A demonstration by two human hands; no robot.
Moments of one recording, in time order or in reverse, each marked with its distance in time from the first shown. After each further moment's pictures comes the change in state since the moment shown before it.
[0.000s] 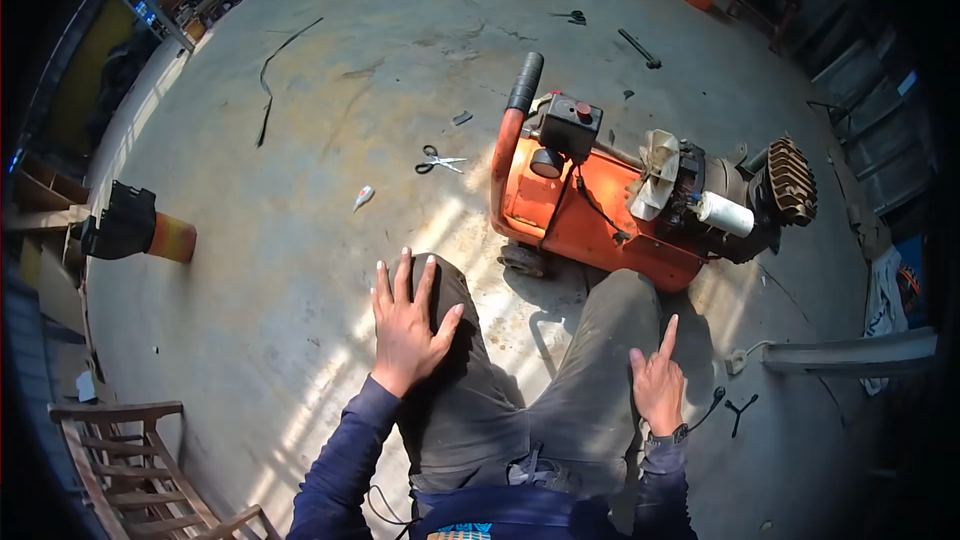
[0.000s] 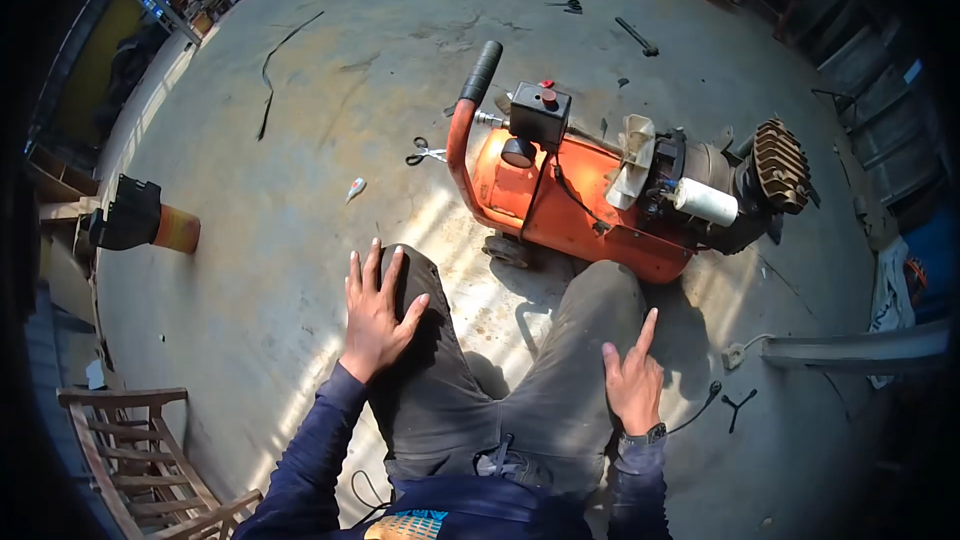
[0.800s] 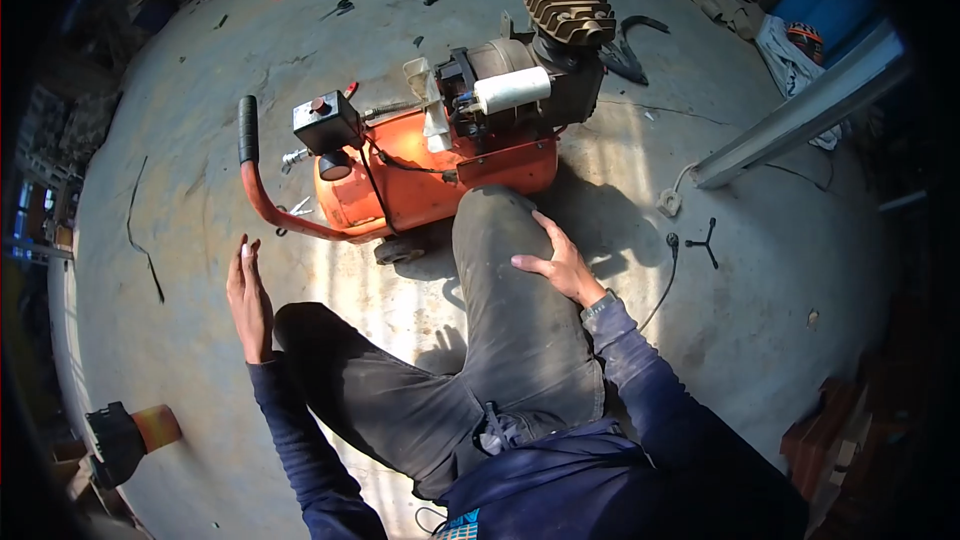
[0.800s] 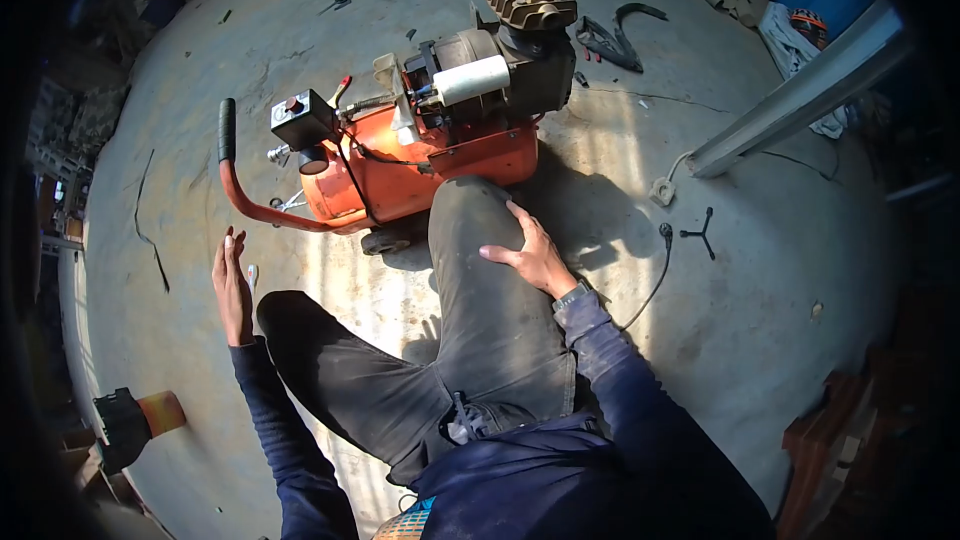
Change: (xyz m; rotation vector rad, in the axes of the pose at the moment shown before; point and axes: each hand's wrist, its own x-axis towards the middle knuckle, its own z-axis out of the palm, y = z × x) left_hand 0.134 -0.014 0.008 -0.936 0.087 0.022; right_hand 0.035 0.073 0.038 0.489 0.113 0.088
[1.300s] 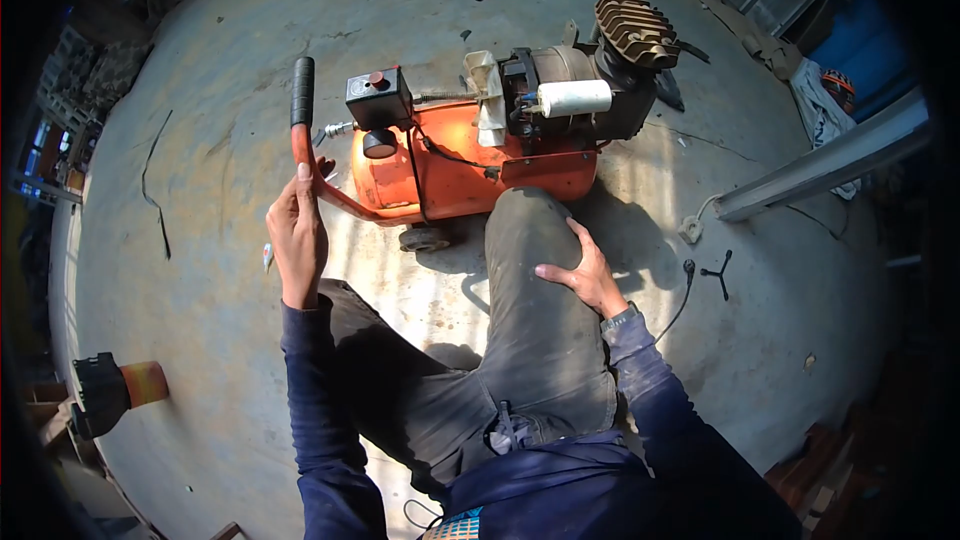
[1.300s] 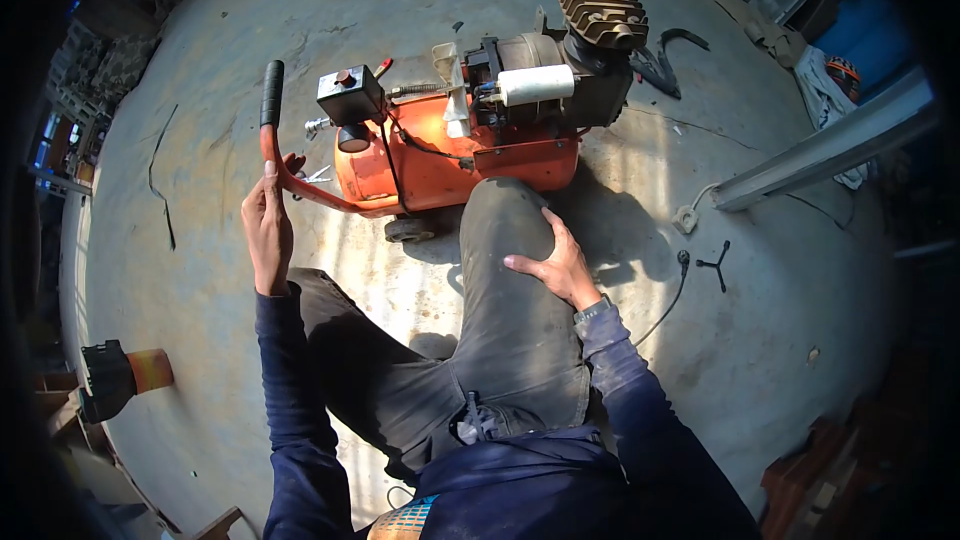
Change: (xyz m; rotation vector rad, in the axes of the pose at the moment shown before) left_hand 0.019 0.046 0.049 0.015 -0.151 0.116; right_hand 0.004 -0.009 0.005 0.035 -0.020 0.002
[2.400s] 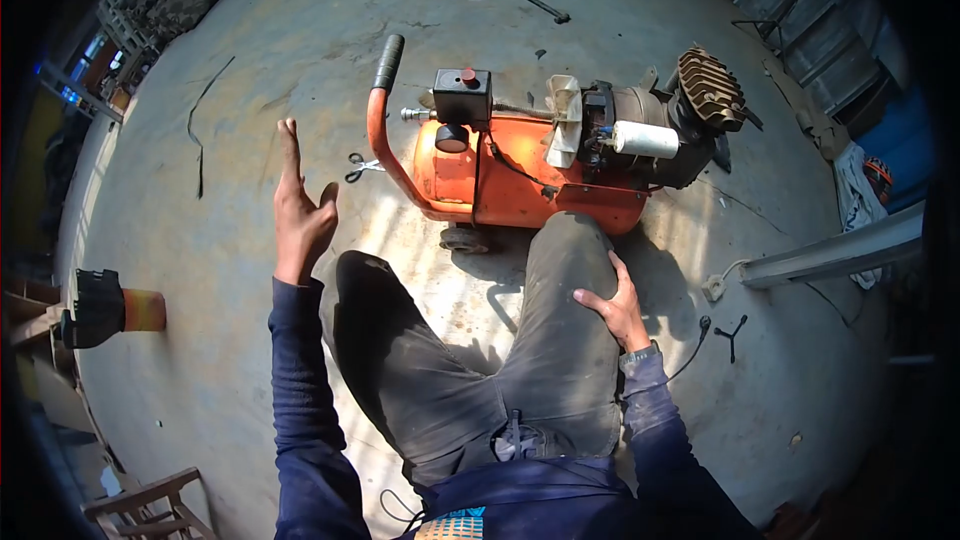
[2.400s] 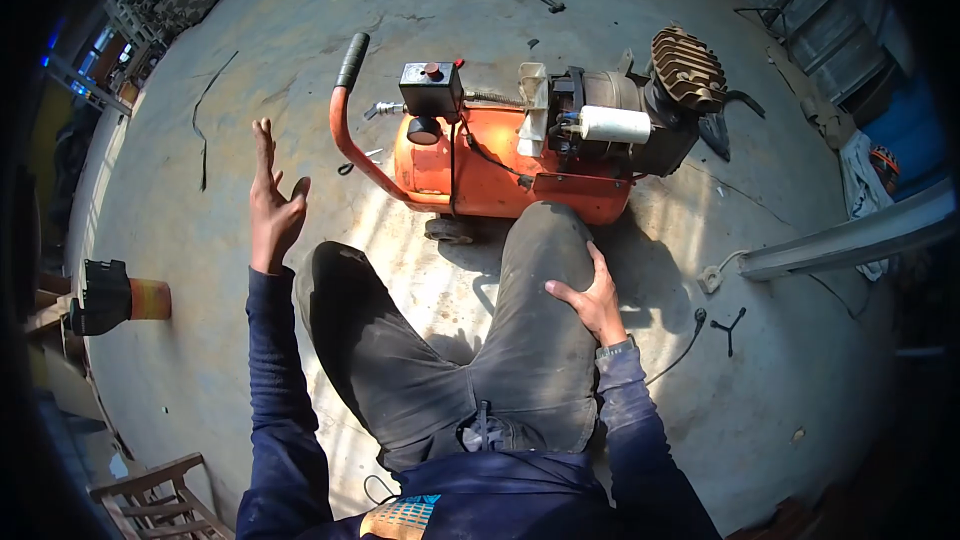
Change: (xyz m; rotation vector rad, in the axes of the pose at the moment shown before) left_hand -0.013 0.013 -0.051 0.480 0.426 0.362; right_hand -0.002 -0.006 0.001 0.130 -0.060 0.021
